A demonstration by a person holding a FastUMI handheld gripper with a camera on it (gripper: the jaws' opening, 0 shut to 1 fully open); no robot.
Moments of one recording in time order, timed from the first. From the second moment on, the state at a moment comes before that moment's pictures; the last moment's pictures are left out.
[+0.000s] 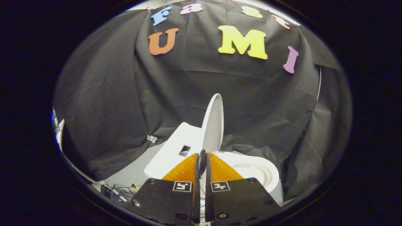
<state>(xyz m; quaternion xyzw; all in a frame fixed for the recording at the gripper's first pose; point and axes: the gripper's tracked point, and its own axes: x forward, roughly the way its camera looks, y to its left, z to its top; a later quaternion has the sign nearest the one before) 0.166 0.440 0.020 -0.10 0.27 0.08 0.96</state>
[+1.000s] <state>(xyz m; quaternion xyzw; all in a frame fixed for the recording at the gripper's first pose) 0.168 0.481 0.004 -0.16 0.25 0.09 0.95</state>
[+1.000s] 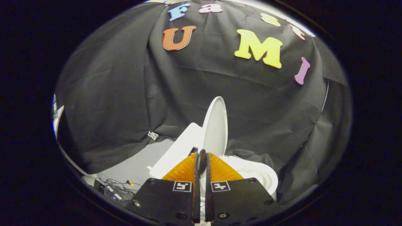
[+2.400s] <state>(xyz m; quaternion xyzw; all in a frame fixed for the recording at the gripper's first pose) 0.126 0.370 0.001 -0.07 0.24 0.11 0.96</state>
